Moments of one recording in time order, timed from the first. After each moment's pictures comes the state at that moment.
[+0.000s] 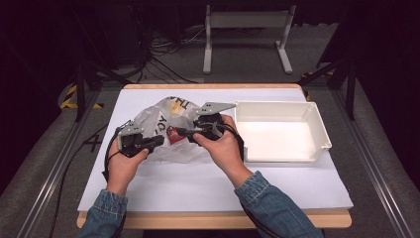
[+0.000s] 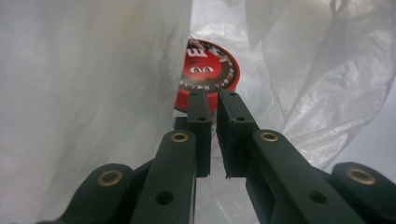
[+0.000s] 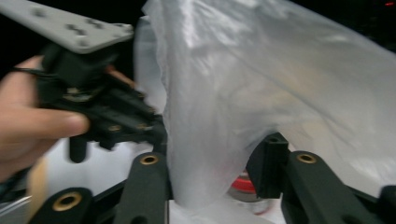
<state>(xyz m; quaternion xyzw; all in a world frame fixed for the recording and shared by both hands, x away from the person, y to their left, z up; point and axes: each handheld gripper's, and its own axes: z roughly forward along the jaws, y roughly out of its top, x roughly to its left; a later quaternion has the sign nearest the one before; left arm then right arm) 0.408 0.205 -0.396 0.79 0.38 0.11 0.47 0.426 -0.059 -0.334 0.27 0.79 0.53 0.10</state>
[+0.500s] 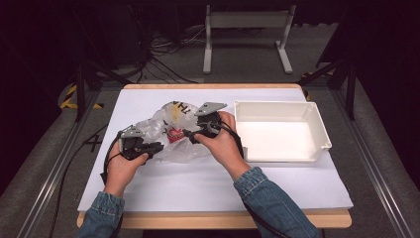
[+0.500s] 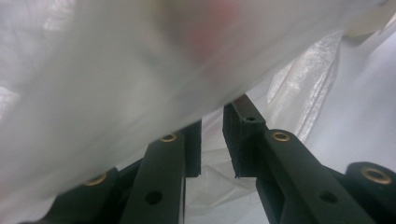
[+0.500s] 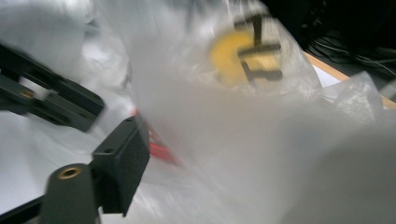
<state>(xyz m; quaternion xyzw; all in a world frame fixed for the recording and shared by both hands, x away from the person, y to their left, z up) 0.413 0.211 -0.416 0.81 0.40 0.09 0.42 0.457 -0.062 -0.366 0.27 0.84 0.43 0.19</state>
